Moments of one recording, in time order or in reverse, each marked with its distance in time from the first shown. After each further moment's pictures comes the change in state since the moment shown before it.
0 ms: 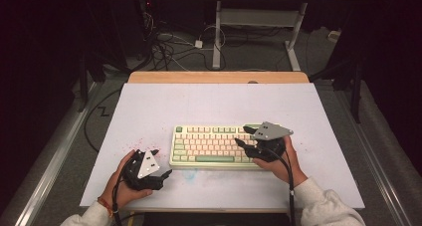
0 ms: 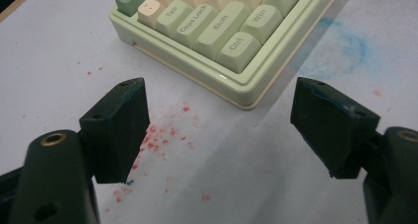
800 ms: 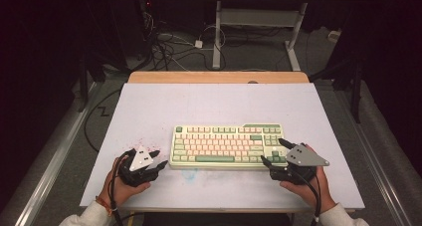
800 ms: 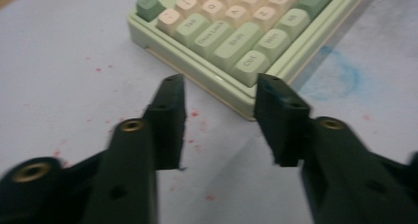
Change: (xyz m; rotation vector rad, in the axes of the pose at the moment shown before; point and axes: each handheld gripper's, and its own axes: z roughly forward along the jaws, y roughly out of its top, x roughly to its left) left arm 0.014 0.002 -0.010 -0.035 -0.062 -0.122; right arm 0.005 -0.059 -0.066 -0.027 -0.182 0.038
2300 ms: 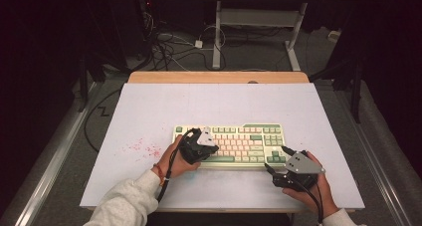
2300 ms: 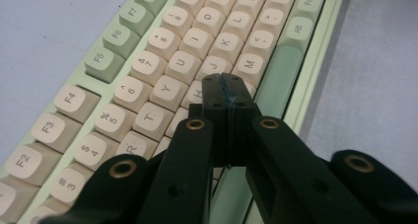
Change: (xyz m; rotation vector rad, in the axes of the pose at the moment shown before) left arm -0.043 0.118 0.103 0.091 -0.246 0.186; right arm 0.004 -0.023 0.001 0.090 -0.034 -0.063
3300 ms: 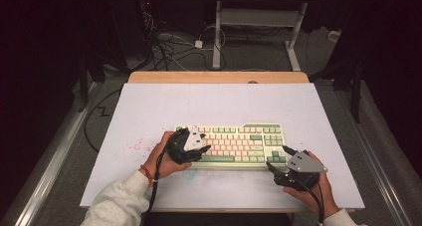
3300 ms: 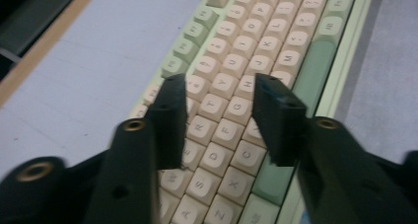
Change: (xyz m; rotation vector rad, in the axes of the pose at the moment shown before) left arm 0.001 -0.018 -0.039 -0.105 0.189 0.085; right arm -0.003 0.001 -0.002 0.006 -0.012 0.026
